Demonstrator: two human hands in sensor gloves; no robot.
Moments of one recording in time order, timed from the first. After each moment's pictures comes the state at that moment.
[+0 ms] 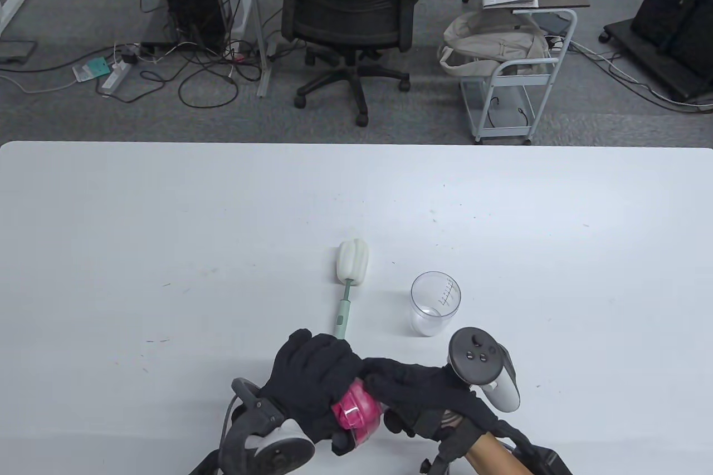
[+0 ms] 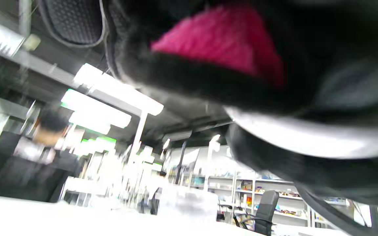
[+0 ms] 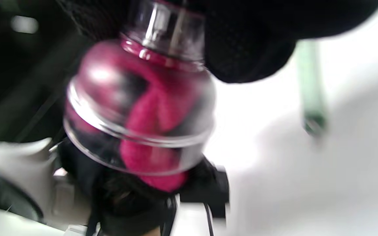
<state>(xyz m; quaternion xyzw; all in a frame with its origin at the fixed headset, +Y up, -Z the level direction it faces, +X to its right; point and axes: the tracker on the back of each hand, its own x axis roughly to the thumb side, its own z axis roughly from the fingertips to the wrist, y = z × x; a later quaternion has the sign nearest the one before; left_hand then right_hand) -0.129 -0.662 -0.184 0.19 -0.30 0.23 0.91 0.093 -0.673 -0.215 0.30 0.12 0.78 0.54</state>
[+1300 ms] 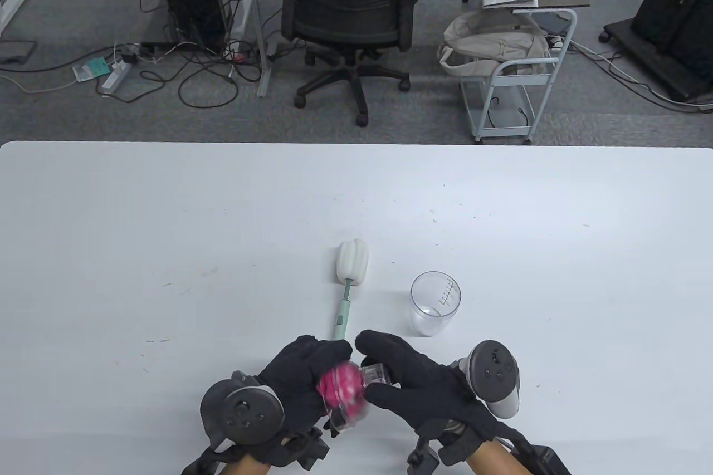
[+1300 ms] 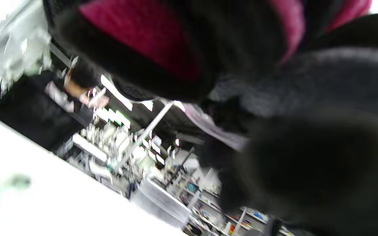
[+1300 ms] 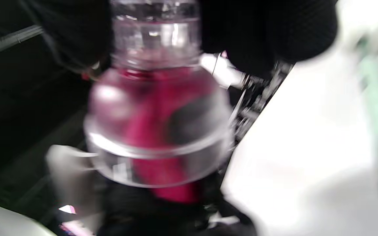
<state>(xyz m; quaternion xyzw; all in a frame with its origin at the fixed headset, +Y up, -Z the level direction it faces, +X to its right) -0.144 -0.664 -0.193 0.20 -0.26 0.34 0.88 0.098 -0.677 -0.218 0.30 0.03 0.77 0.56</state>
